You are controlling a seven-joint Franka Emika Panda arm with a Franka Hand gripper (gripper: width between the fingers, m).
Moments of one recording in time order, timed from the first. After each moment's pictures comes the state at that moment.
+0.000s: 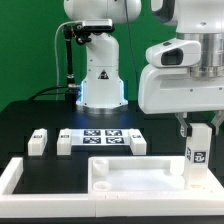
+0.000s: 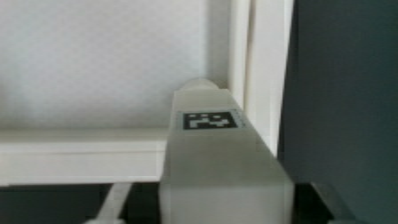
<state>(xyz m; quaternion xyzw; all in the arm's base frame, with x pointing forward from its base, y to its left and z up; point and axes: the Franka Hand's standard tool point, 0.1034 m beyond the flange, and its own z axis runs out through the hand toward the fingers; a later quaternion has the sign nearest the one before) 0.646 0.105 0.121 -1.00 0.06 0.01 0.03</state>
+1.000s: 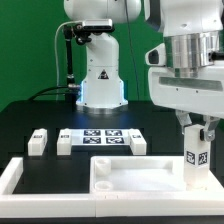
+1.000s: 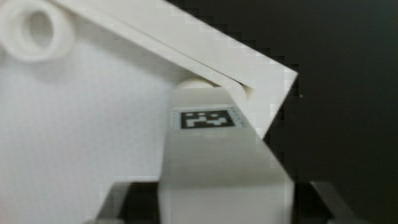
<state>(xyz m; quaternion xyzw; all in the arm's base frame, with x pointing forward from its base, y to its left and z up) 0.647 0.101 0.119 -0.80 0.59 0.00 0.08</state>
